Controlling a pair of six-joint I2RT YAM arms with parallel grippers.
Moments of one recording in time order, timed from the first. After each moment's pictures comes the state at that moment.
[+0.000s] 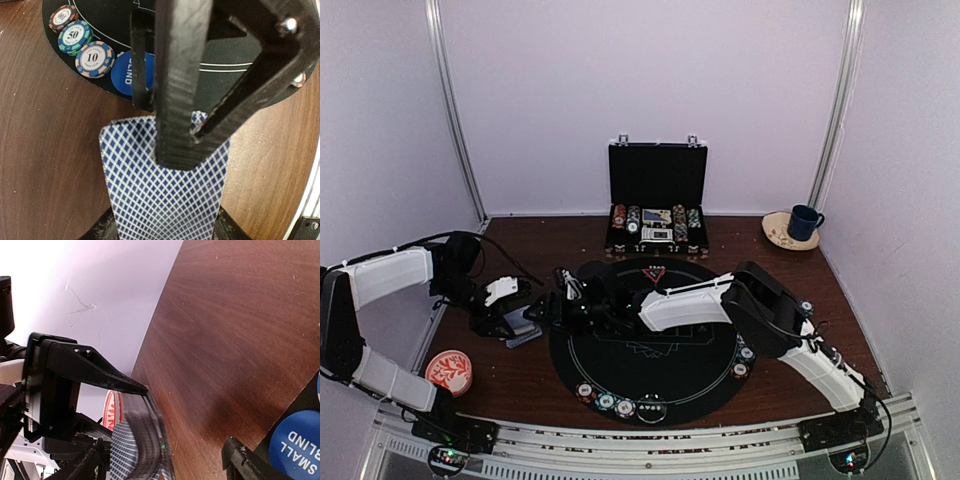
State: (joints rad) left arm -0.13 1.35 0.84 -0.84 0.44 1.06; right arm 1.07 2.55 1.91 0.33 -0.44 1.03
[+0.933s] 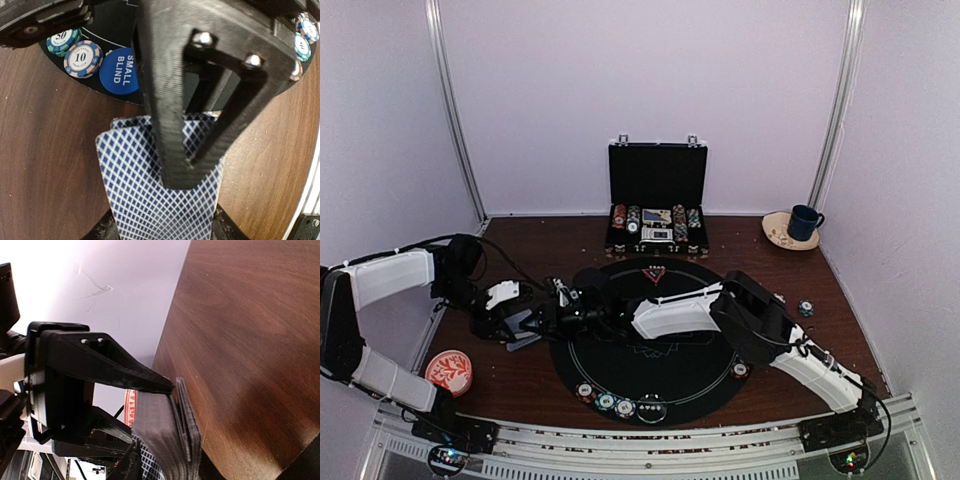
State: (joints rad) left arm -0.15 1.35 0.82 -0.84 0.44 1.06; right arm 1.09 2.64 1.99 0.43 -0.57 1.16
